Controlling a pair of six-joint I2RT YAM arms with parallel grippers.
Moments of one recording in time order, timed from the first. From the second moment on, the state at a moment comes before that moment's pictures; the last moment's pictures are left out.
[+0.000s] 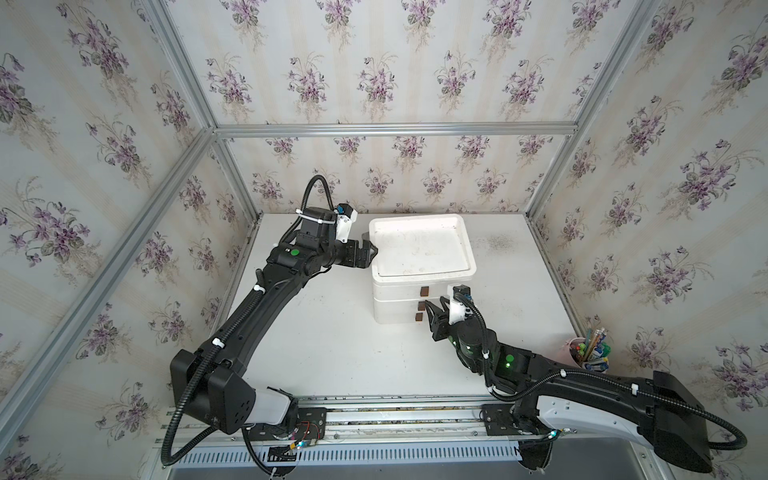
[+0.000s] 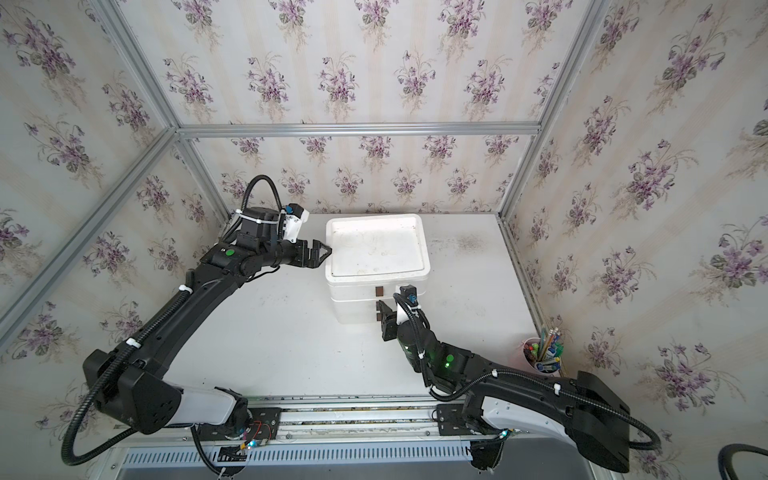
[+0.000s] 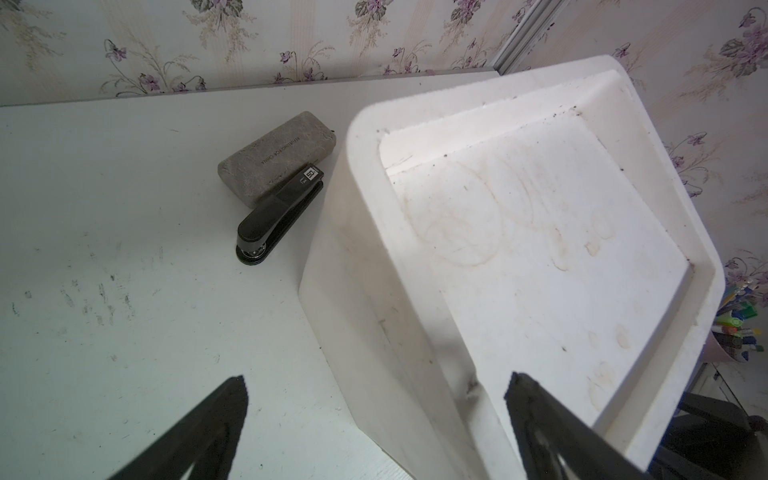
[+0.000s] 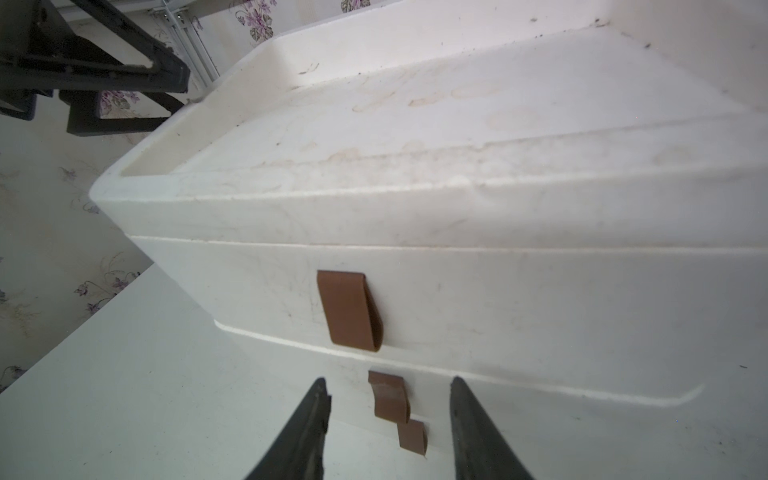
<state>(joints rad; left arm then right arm) -0.34 1.41 1.37 -0.64 0.28 -0.17 1.09 0.97 0.43 0.24 0.65 0.43</state>
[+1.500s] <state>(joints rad) -0.35 1.44 1.36 -0.62 0.30 -0.19 1.16 1.21 0.50 0.50 0.77 0.33</state>
